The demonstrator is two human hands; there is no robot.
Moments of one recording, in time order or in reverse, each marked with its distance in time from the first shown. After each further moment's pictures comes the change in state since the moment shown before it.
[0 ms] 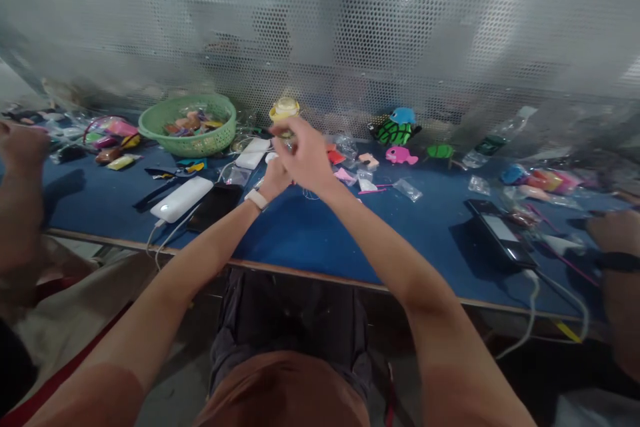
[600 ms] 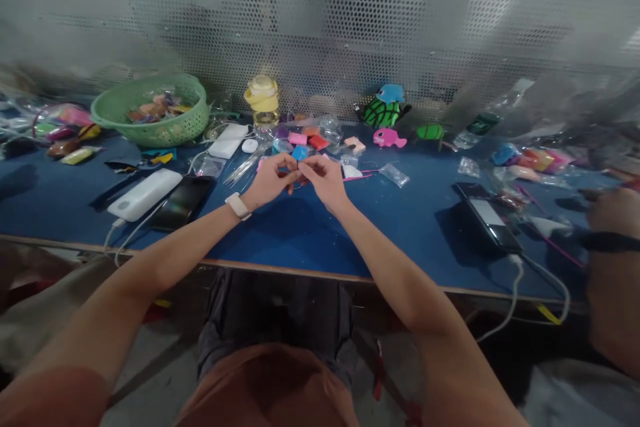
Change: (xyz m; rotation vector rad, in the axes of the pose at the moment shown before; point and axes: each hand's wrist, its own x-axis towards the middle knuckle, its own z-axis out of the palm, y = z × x) left_hand -0.027 0.035 0.036 -0.594 -0.079 0.004; right_hand -0.085 0.131 -0.044 0.408 0.090 0.362
